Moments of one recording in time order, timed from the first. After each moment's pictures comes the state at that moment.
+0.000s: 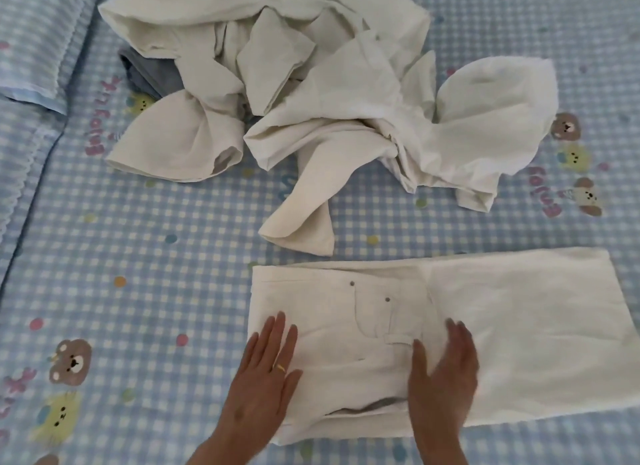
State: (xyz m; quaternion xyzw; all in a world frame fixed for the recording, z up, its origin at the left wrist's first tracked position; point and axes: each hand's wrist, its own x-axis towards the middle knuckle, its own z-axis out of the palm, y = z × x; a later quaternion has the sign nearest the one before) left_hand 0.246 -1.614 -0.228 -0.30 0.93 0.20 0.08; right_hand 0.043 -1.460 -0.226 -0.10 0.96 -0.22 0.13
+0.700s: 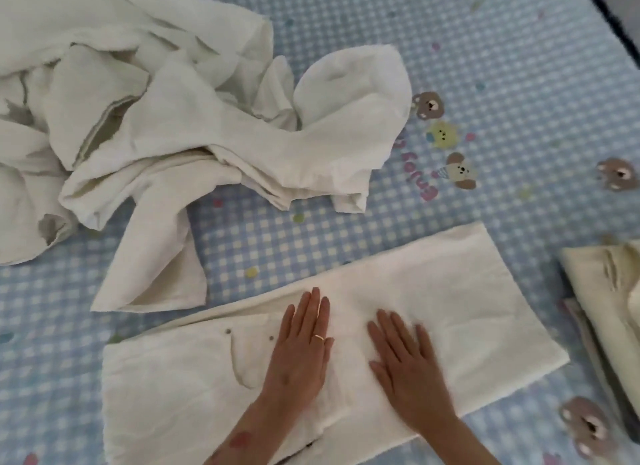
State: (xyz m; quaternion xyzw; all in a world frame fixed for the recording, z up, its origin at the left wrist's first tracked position) left_hand 0.002 -1.544 -0.253 -0.18 0.96 0.18 0.09; right_hand -0.098 -1.353 -0.295 -0.43 0.88 -0.03 0.20
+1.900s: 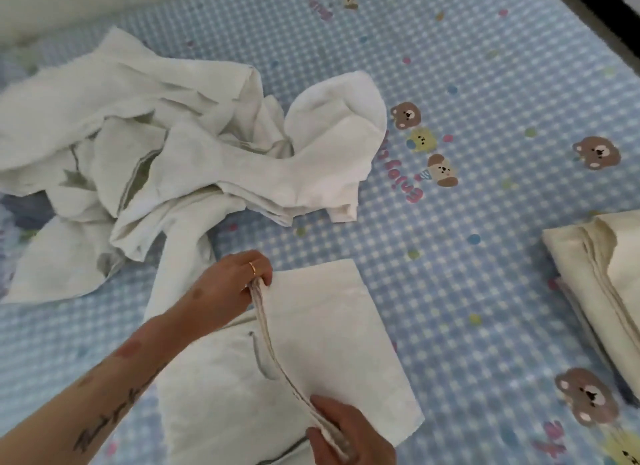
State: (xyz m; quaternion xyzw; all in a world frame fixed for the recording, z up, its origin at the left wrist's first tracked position) left_hand -0.033 -1.680 -0.115 -0.06 0.96 0.24 0.10; right_hand -0.001 -1.410 -0.133 -0.20 0.79 -0.49 0.29
